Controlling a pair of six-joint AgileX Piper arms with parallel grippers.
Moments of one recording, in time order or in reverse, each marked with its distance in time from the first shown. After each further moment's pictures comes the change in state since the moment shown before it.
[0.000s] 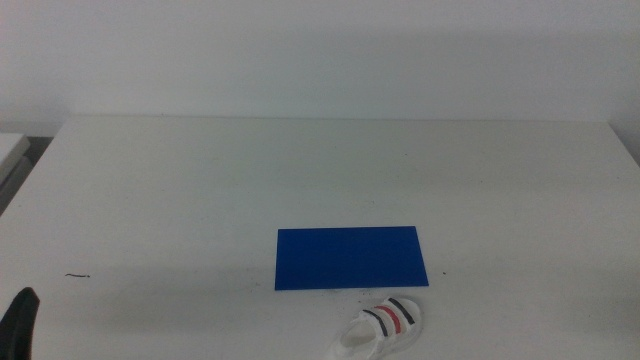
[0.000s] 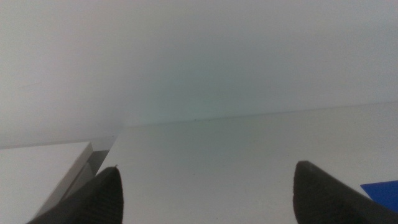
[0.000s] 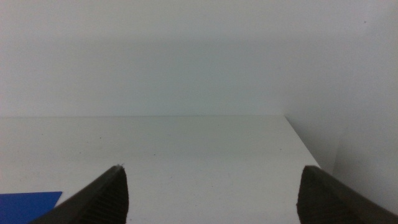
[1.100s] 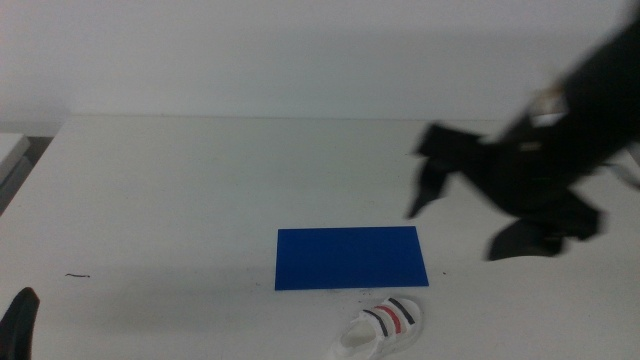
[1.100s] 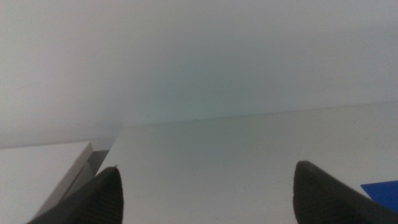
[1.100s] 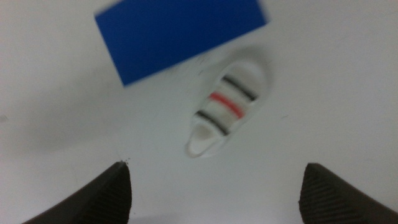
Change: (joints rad) left arm 0.000 0.000 0.000 0.000 0.000 0.000; right arm 0.650 1.433 -1.337 0.163 1.065 0.903
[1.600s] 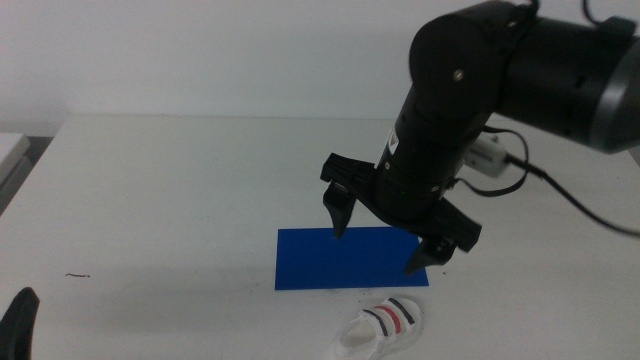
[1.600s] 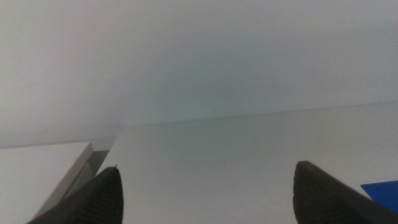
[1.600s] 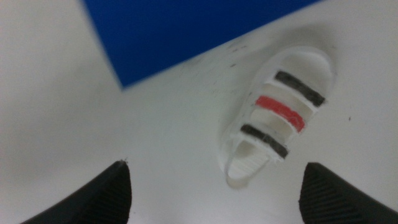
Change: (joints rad) left arm 0.000 0.000 0.000 0.000 0.000 0.000; right arm 0.097 0.344 -0.211 -0.006 0.006 0.142
